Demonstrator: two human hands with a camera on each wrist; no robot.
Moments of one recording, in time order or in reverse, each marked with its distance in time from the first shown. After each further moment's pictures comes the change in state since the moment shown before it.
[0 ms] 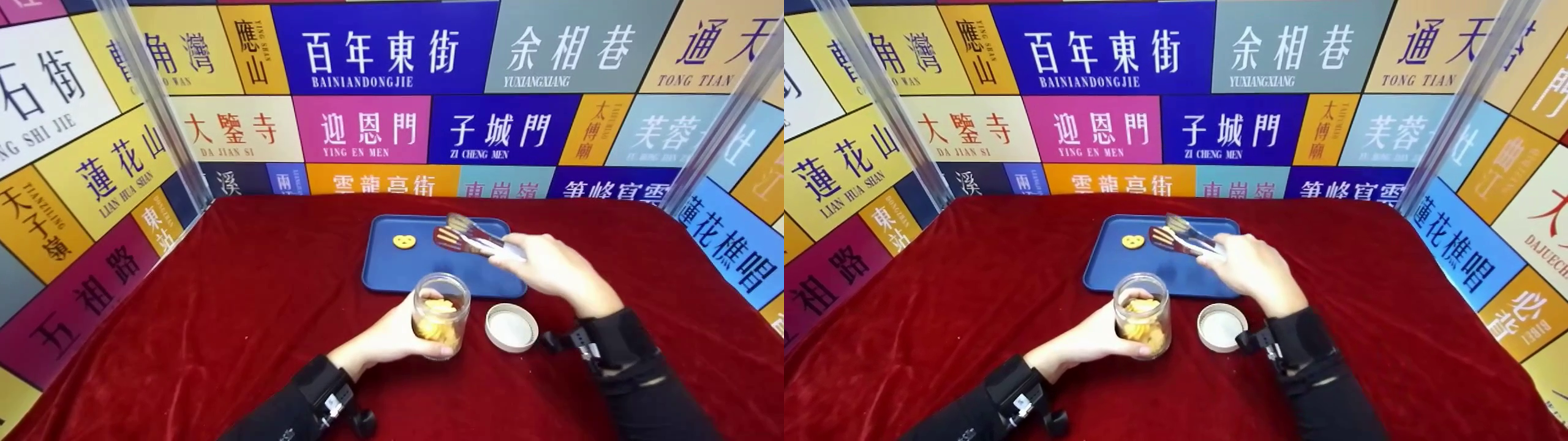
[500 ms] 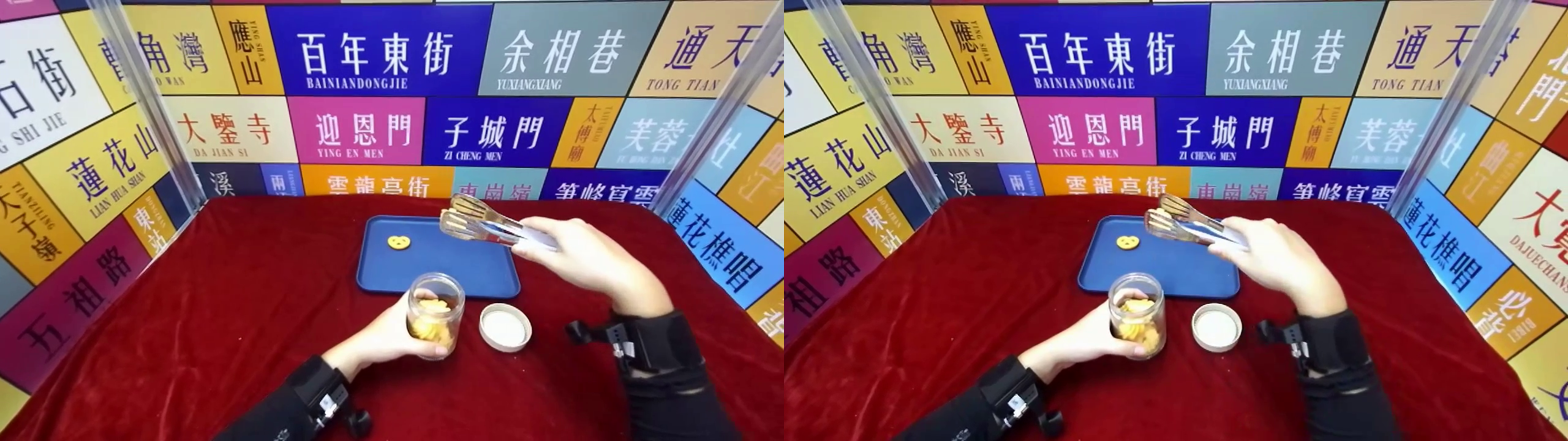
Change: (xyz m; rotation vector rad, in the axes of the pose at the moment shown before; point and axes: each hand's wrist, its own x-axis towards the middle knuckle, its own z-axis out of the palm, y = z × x) left_hand 0.001 -0.001 0.002 0.007 0.001 0.012; right_hand -0.031 0.007 -0.052 0.023 0.057 -0.128
